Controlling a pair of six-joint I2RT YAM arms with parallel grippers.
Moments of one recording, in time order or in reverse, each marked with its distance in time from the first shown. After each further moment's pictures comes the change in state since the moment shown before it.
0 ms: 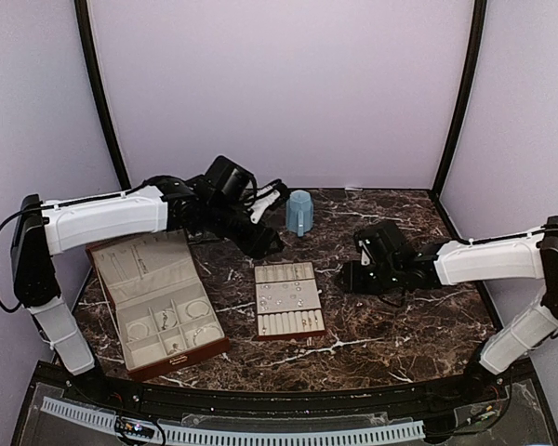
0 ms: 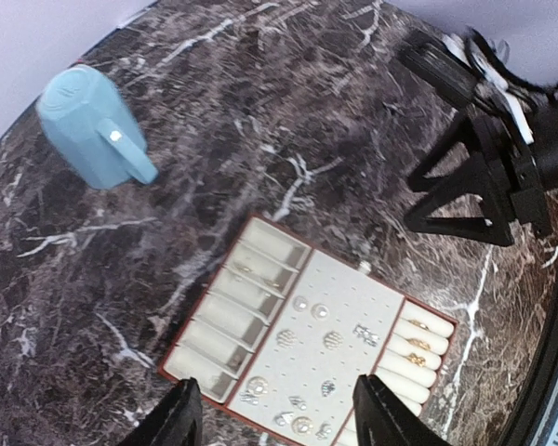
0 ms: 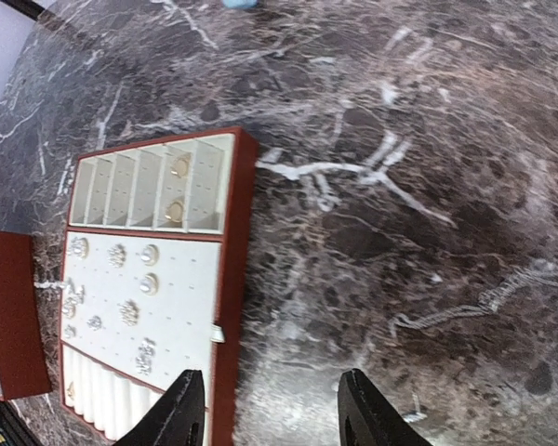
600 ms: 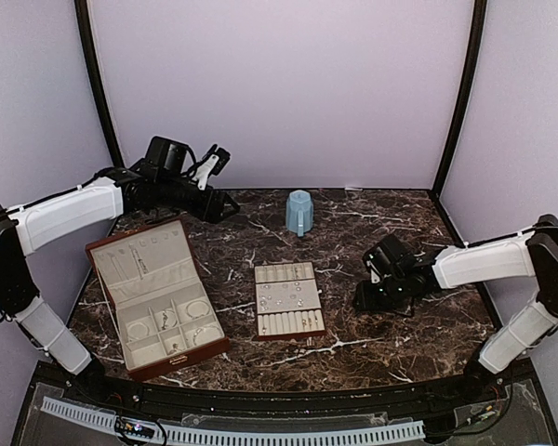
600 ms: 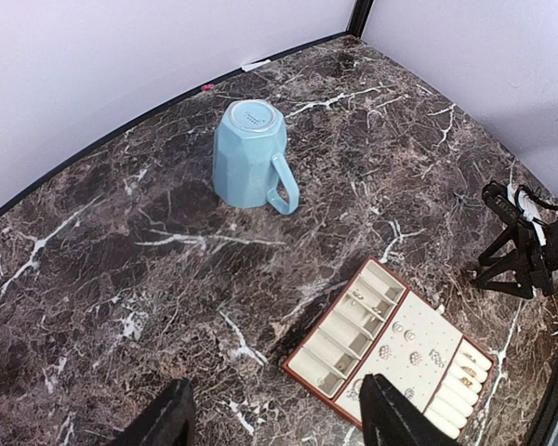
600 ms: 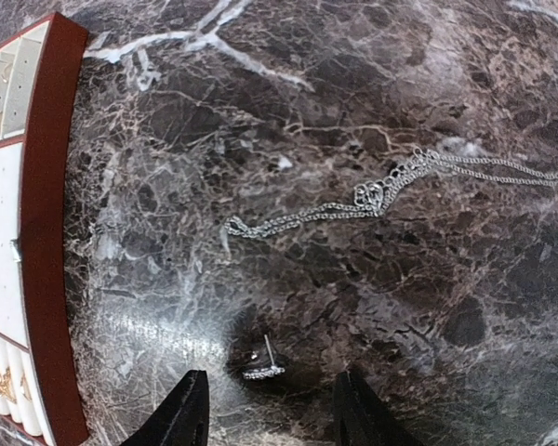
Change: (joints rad) left arm 0.314 -0.169 -0.117 0.121 0.159 -0.022; right arm -0.066 0.018 -0.084 -0.138 0.000 -0.079
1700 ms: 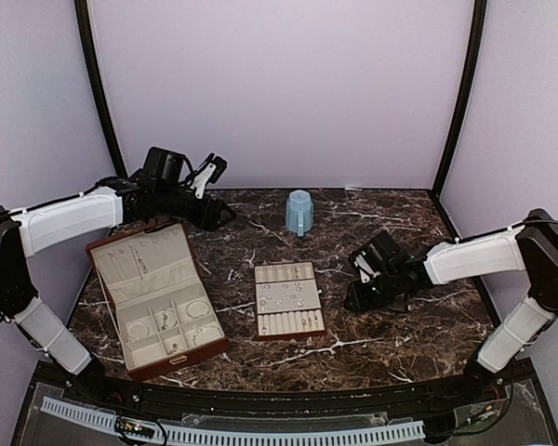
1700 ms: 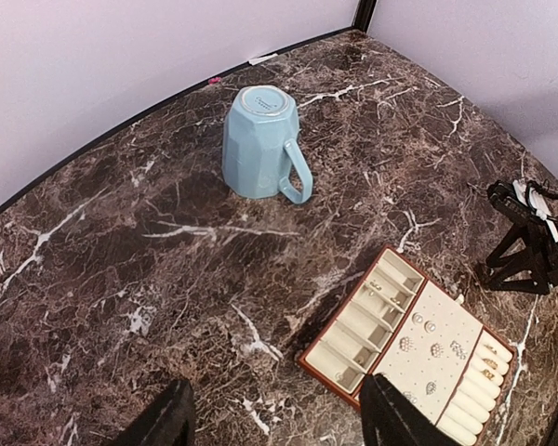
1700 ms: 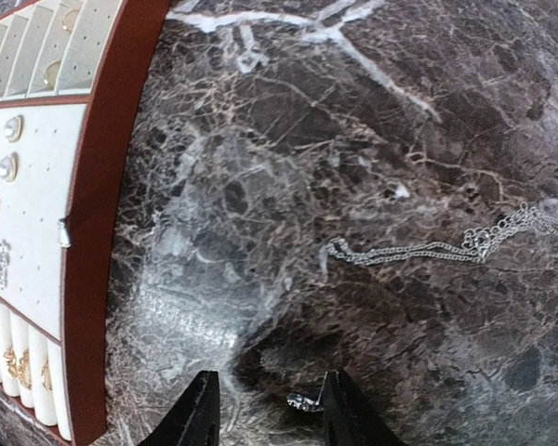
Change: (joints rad) left arm 0.030 -0.018 -0.106 0.094 0.007 0.020; right arm 0.013 0.068 0.060 0.014 -0.097 -0.142
